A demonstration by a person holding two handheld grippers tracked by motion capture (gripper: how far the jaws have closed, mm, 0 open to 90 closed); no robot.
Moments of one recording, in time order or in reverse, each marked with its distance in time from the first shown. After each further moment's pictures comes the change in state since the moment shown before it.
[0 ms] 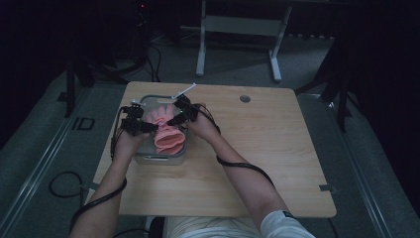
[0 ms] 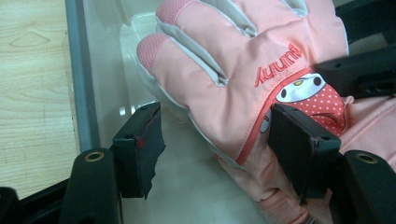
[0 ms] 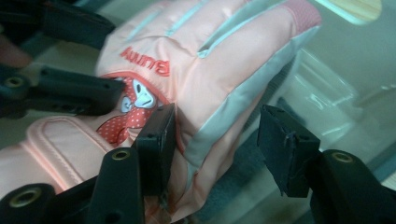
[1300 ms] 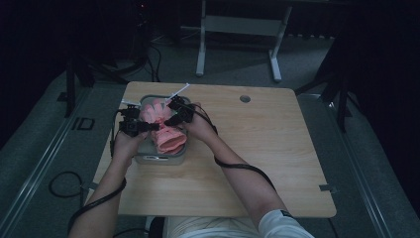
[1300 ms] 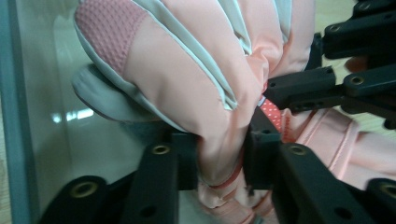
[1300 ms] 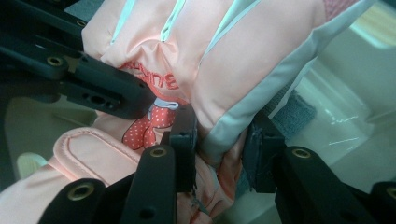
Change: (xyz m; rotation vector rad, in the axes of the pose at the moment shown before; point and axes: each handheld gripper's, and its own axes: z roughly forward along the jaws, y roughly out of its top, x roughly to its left) left arm 0.010 -0.009 0.000 -0.023 -0.252 -0.085; right arm 0.023 0.006 -0.002 0.024 -0.008 -0.081
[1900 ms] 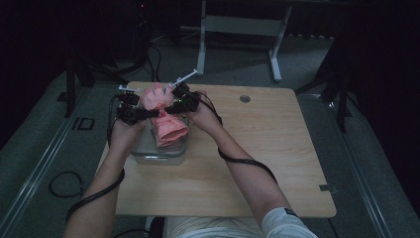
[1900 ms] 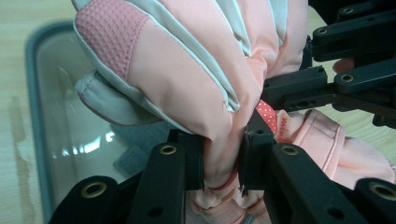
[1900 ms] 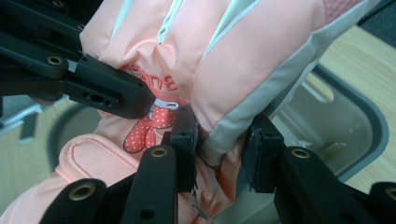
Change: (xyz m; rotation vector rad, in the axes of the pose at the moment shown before) left arm -0.032 0.029 -0.040 -0.123 -0.008 0.072; right arm 0.004 0.020 -0.055 -0.129 -0.019 -0.036
